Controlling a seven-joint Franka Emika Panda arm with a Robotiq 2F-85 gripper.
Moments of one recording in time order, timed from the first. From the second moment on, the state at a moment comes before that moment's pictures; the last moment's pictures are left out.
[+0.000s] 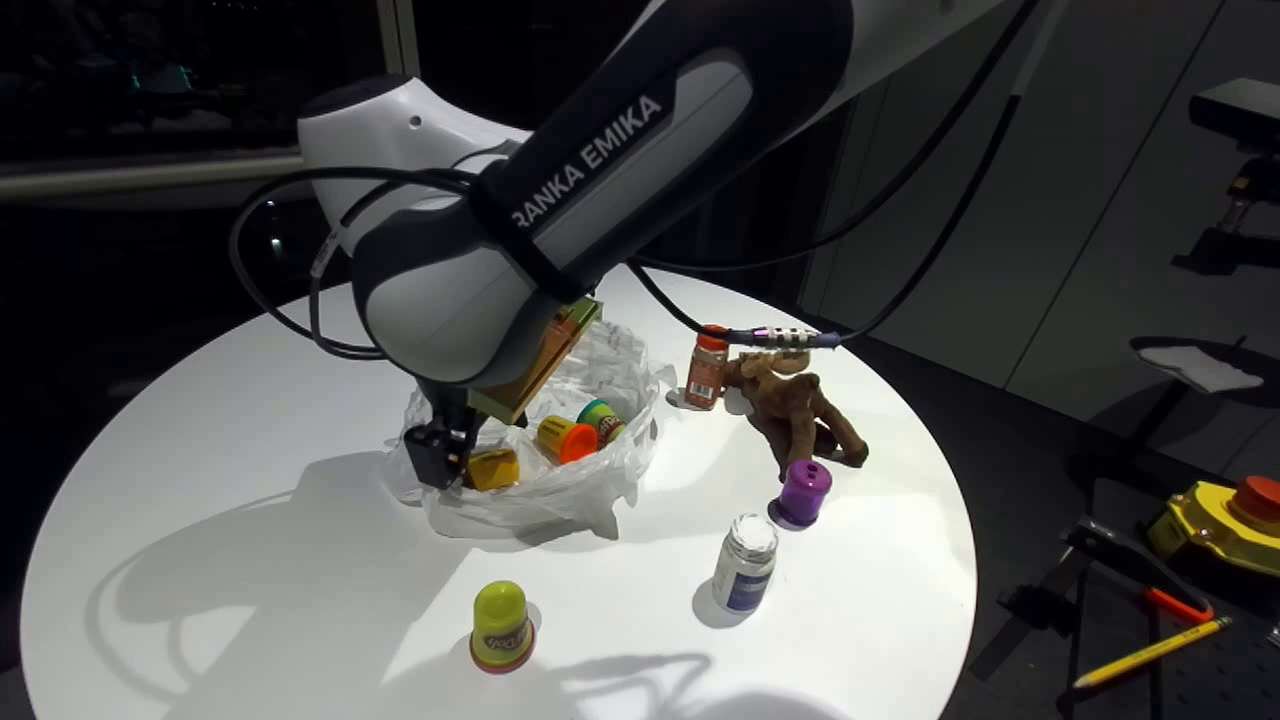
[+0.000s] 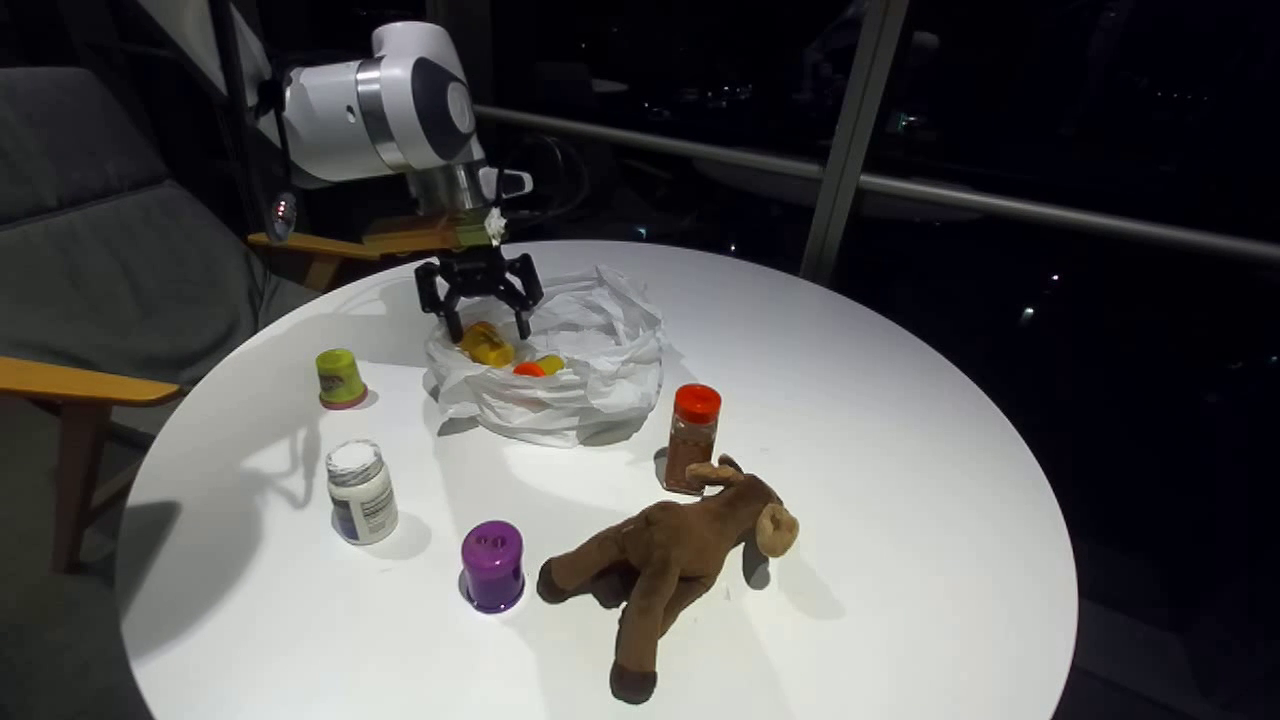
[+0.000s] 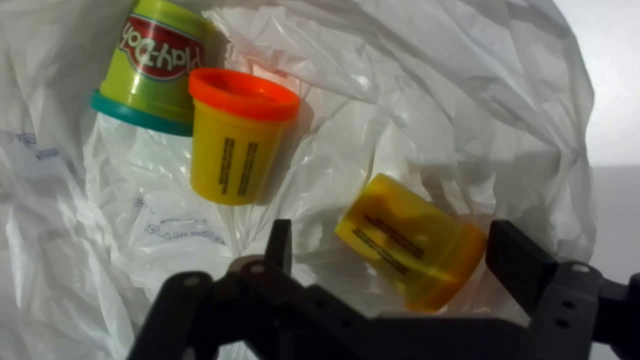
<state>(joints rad) 0.37 1.02 -0.02 -1.27 -0.28 2.23 0.18</state>
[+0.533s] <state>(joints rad) 0.36 1.02 -0.01 -1.26 -0.29 2.23 0.05</state>
